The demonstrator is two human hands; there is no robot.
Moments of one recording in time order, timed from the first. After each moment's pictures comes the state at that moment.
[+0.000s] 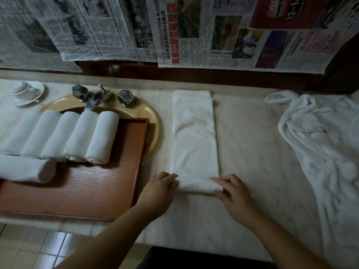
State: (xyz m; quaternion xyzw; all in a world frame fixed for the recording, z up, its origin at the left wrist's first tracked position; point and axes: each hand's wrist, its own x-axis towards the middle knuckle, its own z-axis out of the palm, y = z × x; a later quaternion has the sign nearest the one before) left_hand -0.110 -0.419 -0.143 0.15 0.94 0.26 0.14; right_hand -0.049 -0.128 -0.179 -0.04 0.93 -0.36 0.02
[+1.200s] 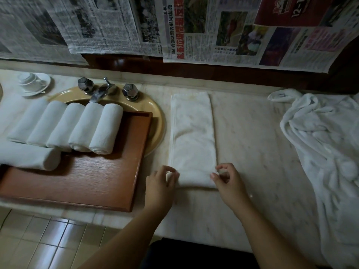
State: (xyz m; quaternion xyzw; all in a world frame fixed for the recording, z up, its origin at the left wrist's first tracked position) left_hand -0.081 -0.399 -0.156 -0.07 0.90 0.43 0.04; right_hand -0.066 -0.162 -0.175 0.19 0.84 -0.51 0.00
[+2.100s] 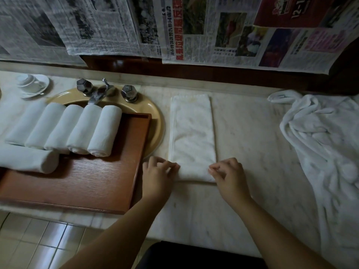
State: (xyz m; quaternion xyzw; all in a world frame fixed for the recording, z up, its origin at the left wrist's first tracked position) left_hand -0.116 -0.400 -0.156 0.01 0.95 0.31 -0.03; right_hand -0.087 -0.153 -0.168 0.08 0.93 -0.36 -0.09
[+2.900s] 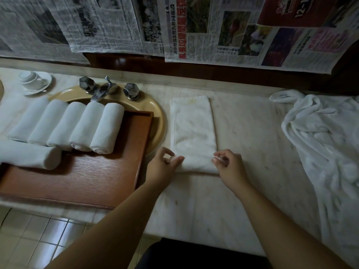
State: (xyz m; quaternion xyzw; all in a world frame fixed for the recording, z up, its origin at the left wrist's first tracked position) left_hand -0.140 -0.392 -0.131 -0.13 0.85 0.49 0.14; right_hand -0.117 -0.153 -0.168 0.17 0.87 -0.47 -0.03
